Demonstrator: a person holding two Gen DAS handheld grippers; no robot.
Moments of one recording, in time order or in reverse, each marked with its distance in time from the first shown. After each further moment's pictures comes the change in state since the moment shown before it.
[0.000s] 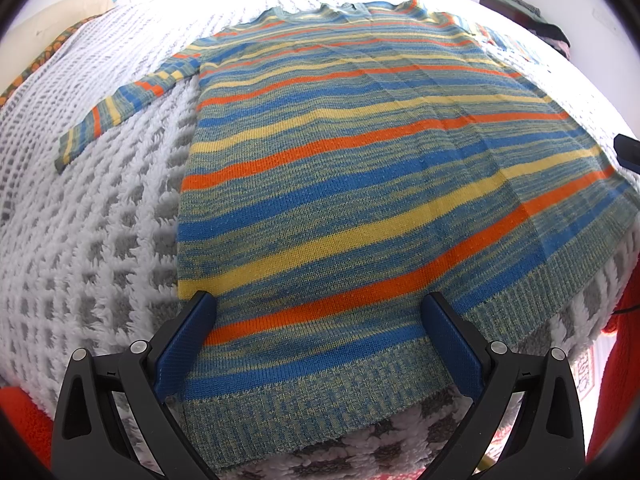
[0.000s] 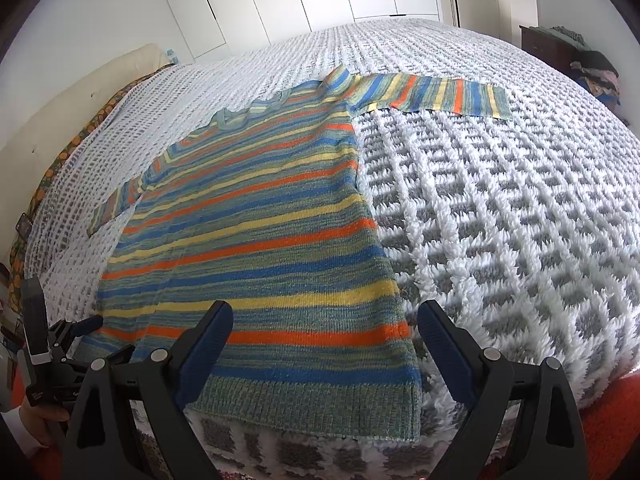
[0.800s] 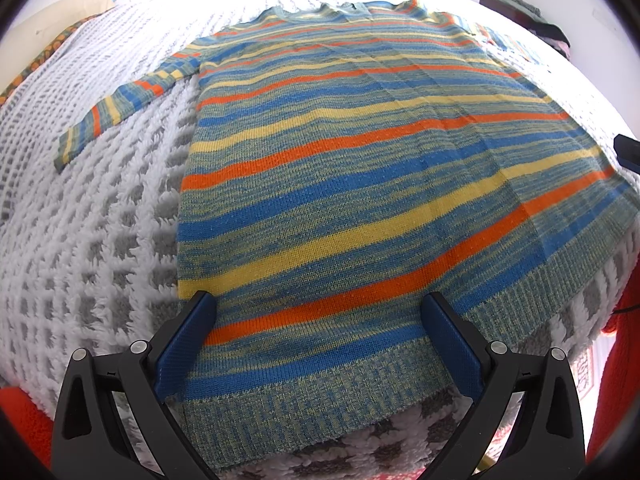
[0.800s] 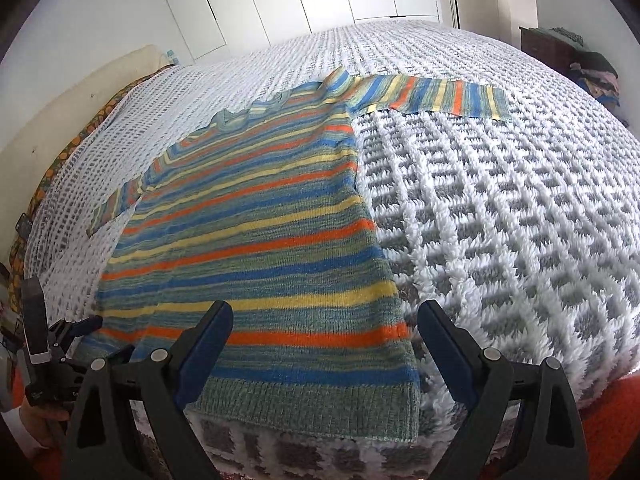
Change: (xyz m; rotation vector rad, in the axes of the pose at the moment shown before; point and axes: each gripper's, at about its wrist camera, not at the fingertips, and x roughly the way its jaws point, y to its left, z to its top) left arm 0.000 0.000 0.000 -0.001 0.002 0.000; right arm -0.002 0.000 0.000 -0.001 -0.004 -0.002
